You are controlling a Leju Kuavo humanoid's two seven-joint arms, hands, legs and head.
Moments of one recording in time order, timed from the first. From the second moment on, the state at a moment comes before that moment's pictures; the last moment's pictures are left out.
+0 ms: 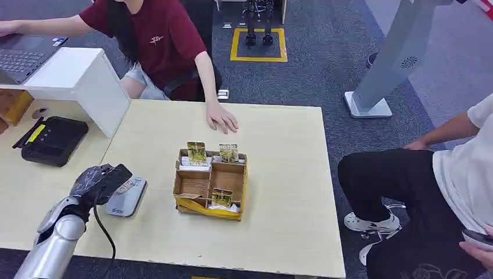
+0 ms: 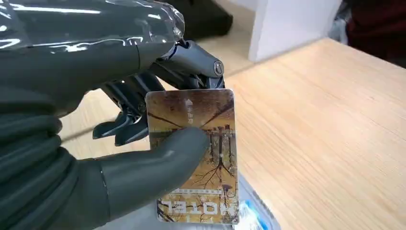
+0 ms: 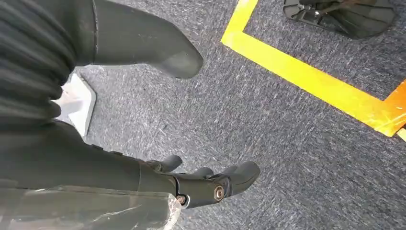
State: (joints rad) left arm -0.26 0.30 -0.04 -1.18 -0.67 -0.14 0.00; right arm -0.06 0.06 -0.81 -0.21 1.36 -0.12 -0.27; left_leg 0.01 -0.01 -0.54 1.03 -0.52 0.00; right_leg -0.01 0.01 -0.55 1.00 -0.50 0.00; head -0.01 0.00
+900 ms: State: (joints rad) left arm -0.19 0.37 -0.02 -1.22 -0.75 -0.12 0.10; right arm -0.07 0.06 -0.81 -0.21 1.37 -0.11 -0.29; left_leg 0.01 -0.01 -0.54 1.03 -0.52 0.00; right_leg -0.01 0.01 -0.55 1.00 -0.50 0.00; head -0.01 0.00
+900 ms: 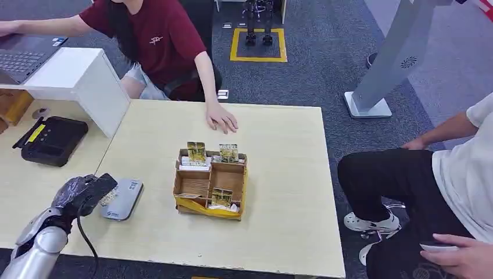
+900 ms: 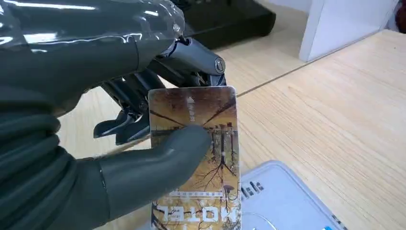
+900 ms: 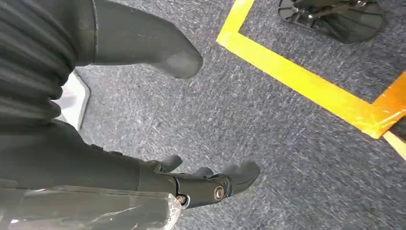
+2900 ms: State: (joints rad) left arm -0.44 0.06 -0.02 -1.19 -0.81 0.59 -0.26; right arm -0.12 0.08 -0.70 -0.21 1.38 -0.07 -0.30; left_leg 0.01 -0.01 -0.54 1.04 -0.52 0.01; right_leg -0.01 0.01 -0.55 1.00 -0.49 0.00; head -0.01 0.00
